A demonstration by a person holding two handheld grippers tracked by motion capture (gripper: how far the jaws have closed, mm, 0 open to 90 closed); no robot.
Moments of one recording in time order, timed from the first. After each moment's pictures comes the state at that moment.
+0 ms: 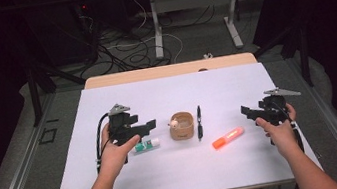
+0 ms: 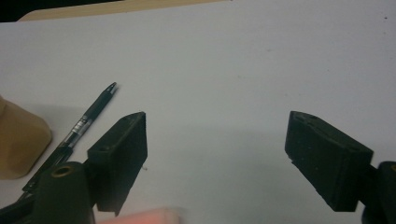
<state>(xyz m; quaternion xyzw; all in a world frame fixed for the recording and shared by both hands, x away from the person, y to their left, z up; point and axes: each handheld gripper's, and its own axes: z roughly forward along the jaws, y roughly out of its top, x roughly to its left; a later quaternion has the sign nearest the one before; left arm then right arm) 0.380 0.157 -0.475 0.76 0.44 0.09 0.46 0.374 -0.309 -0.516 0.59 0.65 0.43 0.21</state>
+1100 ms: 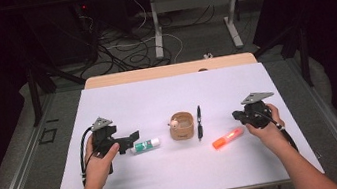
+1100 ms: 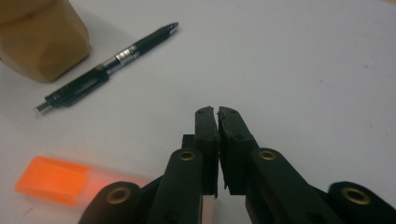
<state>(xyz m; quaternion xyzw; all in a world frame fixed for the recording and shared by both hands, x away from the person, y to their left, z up) 0.371 0.207 -0.509 0.75 0.47 0.13 0.45 0.385 -0.273 -0.528 0.42 0.81 0.36 0.20</state>
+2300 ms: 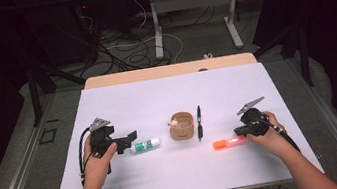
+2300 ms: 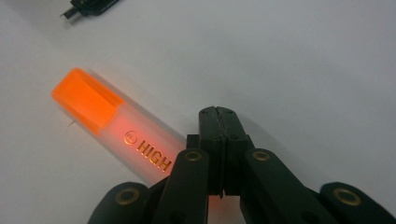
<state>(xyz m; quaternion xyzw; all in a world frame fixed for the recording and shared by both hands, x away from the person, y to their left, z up) 0.374 0.214 -0.512 0.75 0.47 0.14 0.44 0.370 -0.265 -0.538 0.44 0.85 0.27 0.08</state>
